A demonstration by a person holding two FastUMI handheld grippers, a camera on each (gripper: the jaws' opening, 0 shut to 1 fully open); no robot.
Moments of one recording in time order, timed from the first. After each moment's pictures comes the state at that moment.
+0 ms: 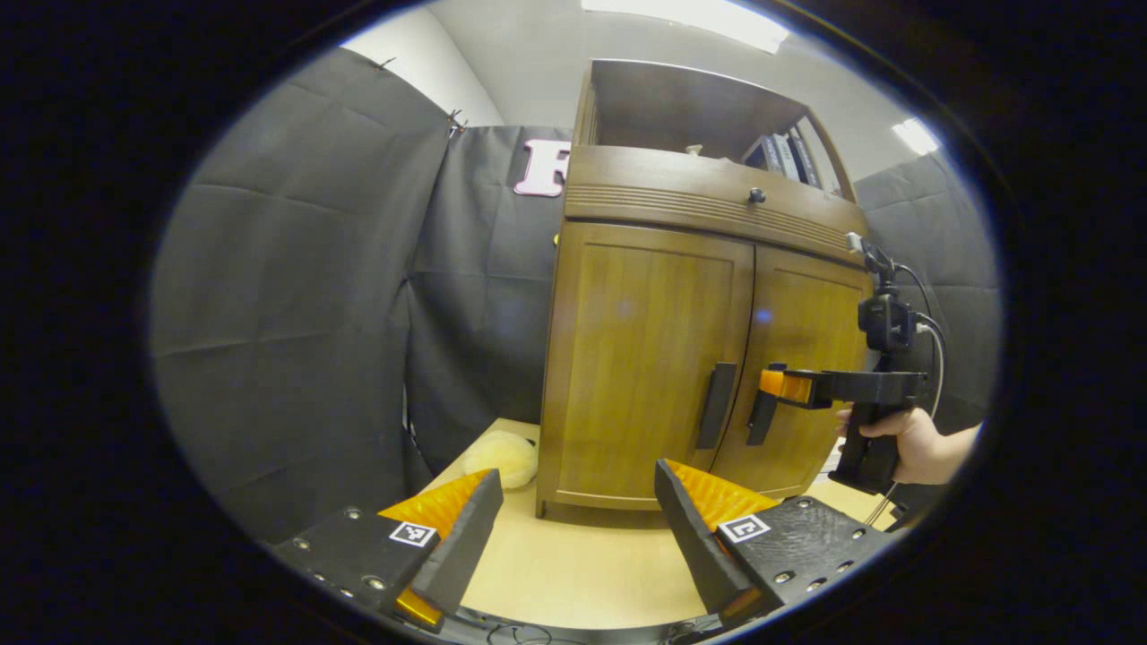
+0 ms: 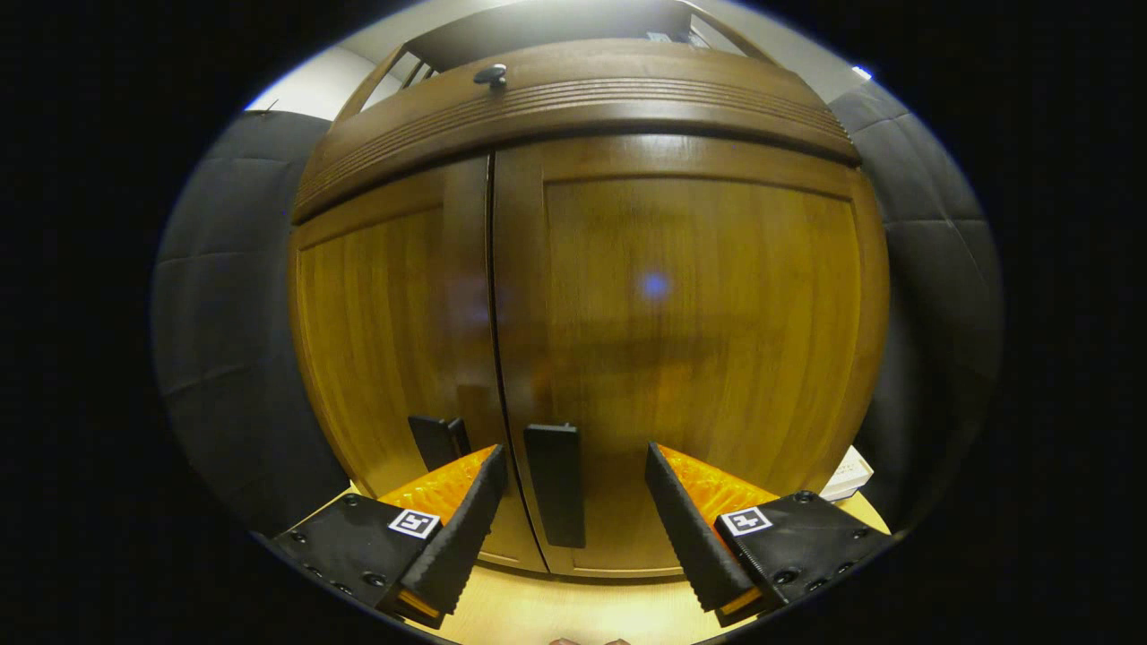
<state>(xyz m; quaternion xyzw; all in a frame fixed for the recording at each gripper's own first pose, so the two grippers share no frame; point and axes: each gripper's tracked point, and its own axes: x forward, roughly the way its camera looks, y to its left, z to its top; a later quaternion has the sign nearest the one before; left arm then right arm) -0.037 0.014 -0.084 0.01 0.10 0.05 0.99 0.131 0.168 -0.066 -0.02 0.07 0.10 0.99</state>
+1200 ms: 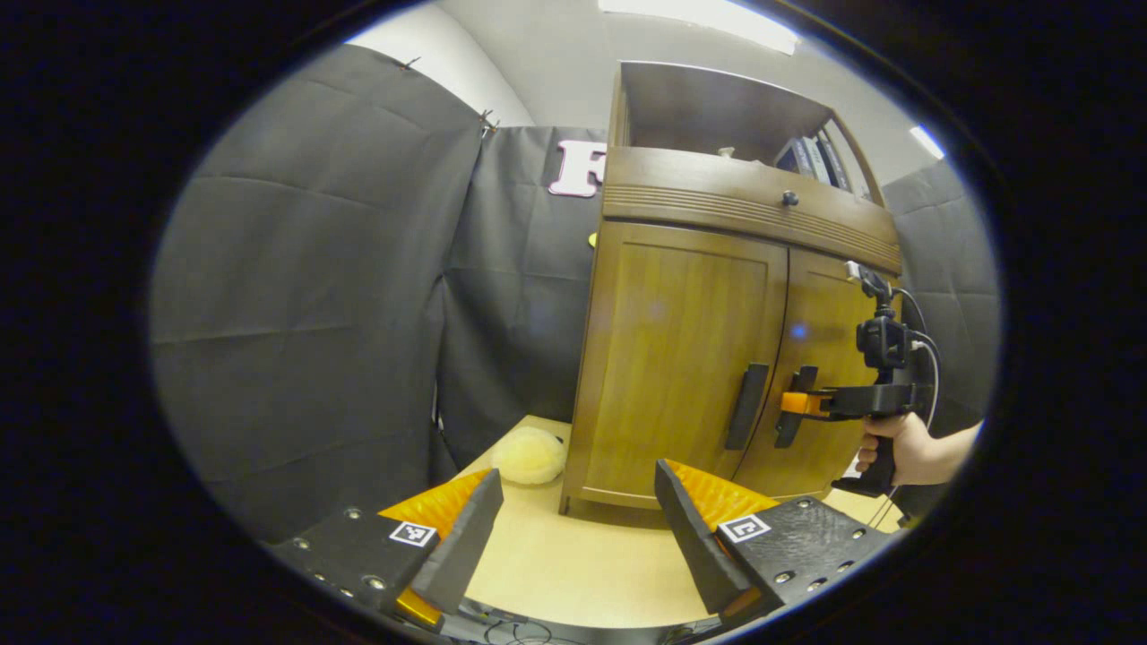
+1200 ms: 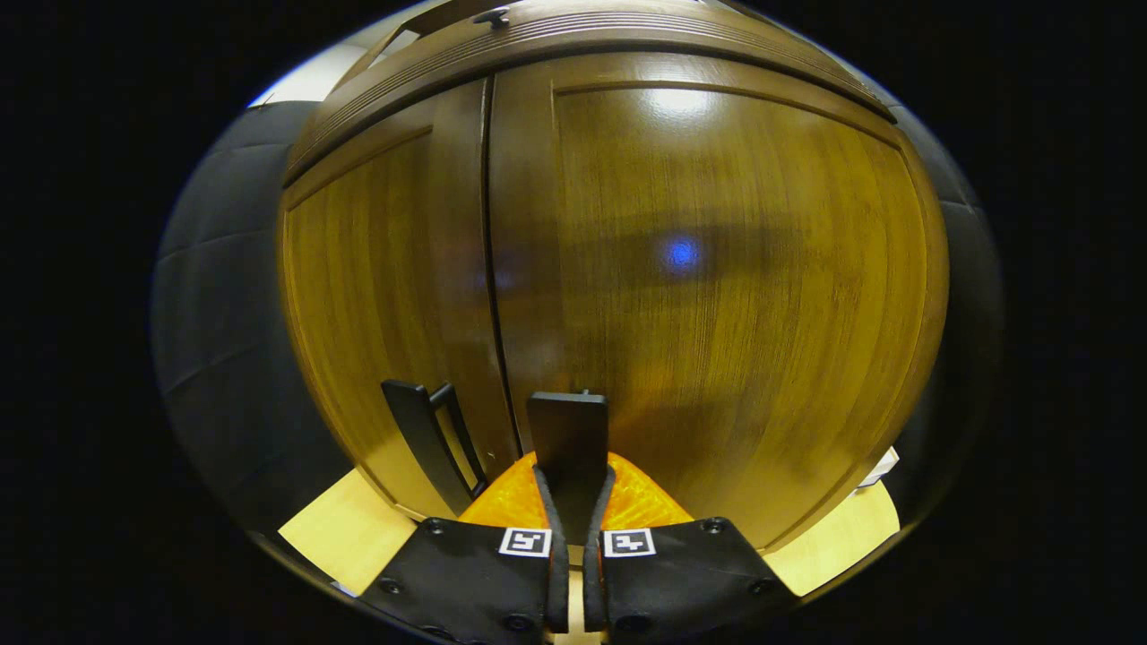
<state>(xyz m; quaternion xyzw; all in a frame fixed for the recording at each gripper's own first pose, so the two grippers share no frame) -0.061 0.026 -0.084 0.00 0.09 0.09 0.99 0.151 0.183 -0.093 -0.02 0.13 0.13 0.98</state>
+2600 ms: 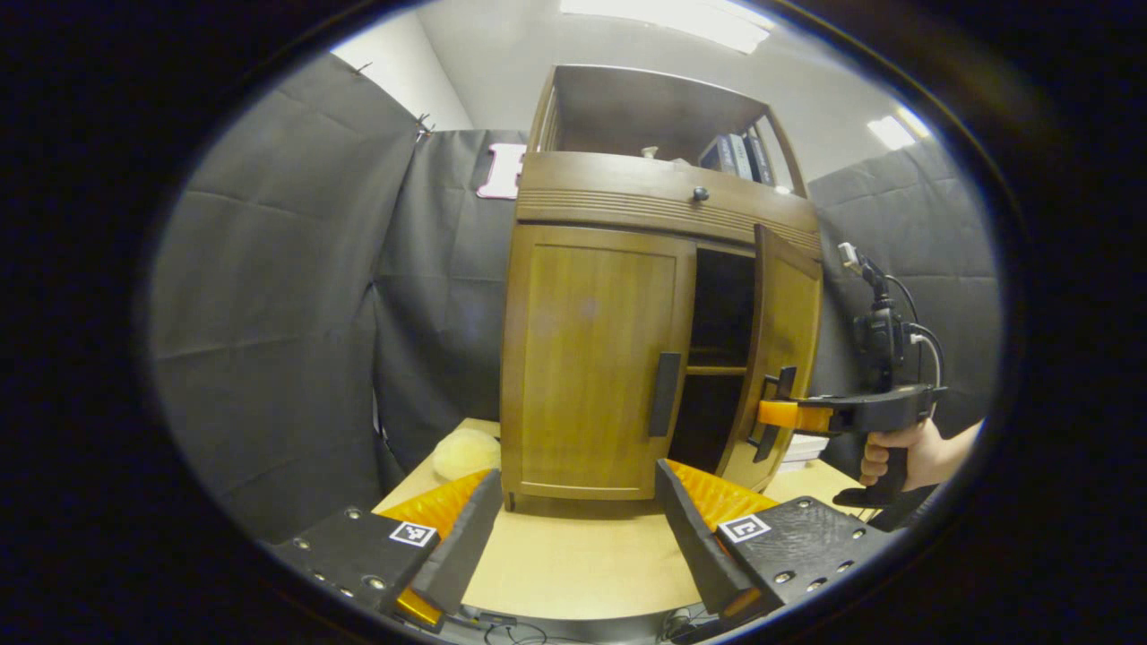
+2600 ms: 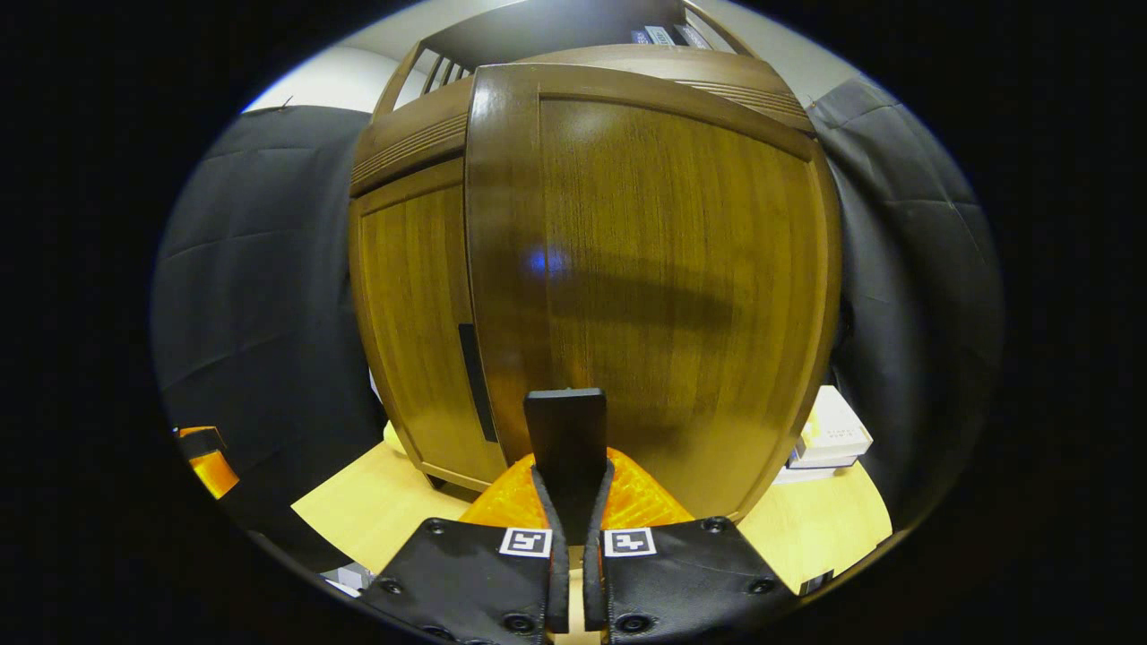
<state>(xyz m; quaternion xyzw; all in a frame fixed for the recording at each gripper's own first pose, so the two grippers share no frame) -0.072 -0.011 -0.084 0.03 0.09 -0.03 0.99 0.045 0.139 -0.086 -0.03 0.11 0.14 0.98</state>
